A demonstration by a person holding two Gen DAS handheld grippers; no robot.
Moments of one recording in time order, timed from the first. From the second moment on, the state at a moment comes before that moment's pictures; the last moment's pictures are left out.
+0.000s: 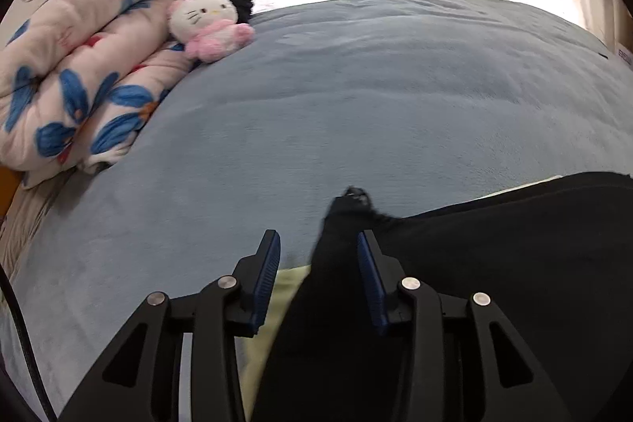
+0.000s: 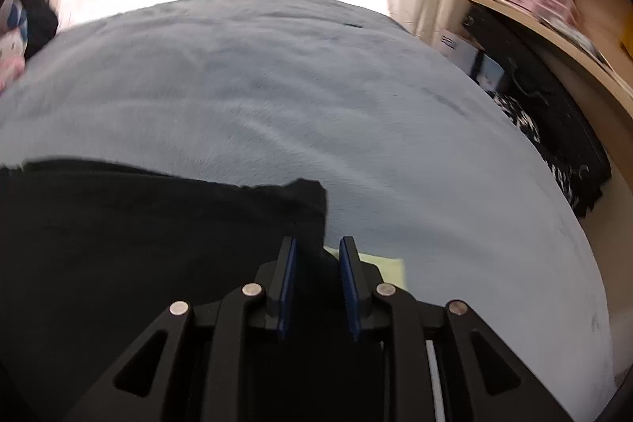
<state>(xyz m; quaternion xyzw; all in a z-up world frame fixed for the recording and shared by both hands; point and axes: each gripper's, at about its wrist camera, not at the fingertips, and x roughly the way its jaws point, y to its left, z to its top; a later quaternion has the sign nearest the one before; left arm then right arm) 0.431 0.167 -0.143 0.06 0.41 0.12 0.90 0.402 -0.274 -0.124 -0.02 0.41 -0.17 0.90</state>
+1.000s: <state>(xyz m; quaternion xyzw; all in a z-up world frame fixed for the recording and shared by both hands) 0.234 0.096 -0.144 -0.06 0.45 0.07 0.89 0.261 -0.137 -0.128 0.12 0.46 0.03 0.88</state>
